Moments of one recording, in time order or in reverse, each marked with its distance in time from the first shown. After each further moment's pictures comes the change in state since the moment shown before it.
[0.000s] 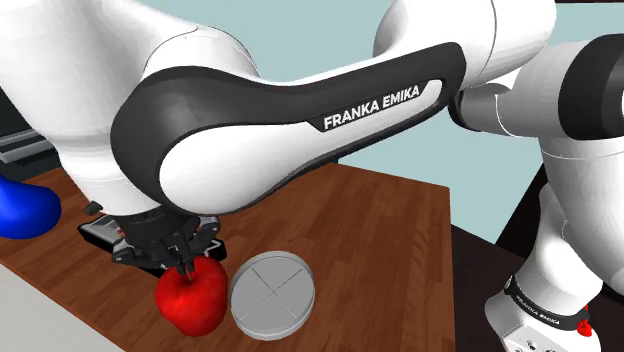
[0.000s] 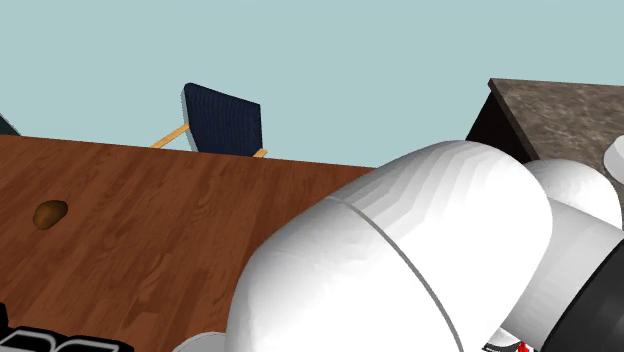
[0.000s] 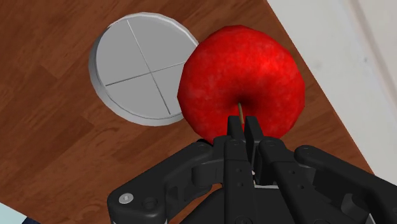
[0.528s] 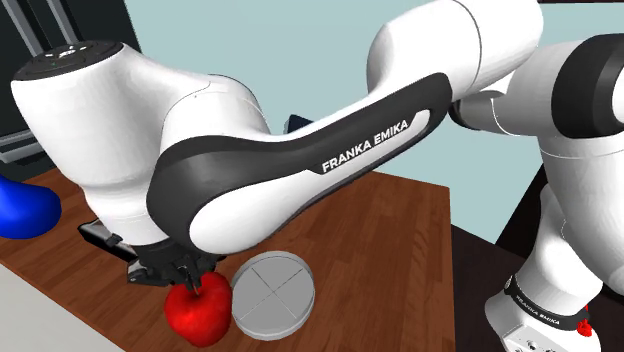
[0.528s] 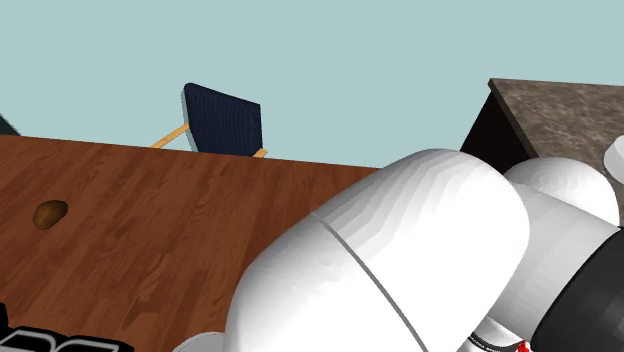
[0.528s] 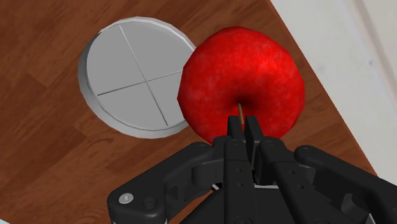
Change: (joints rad) arm -0.022 0.001 -0.004 -0.108 -0.008 0.102 0.026
